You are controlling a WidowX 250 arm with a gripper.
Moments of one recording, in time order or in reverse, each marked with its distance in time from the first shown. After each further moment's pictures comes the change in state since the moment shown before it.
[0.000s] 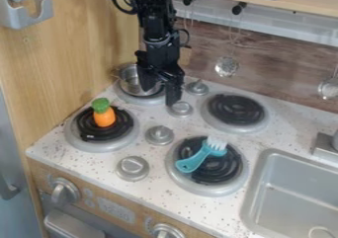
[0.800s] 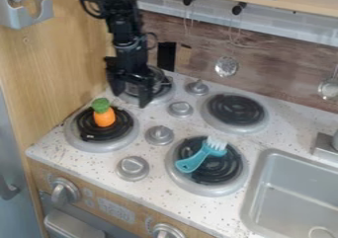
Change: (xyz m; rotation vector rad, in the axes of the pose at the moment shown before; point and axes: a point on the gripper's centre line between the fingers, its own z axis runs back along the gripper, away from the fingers) arm -0.045 0.056 -0.005 0.031 0.025 0.224
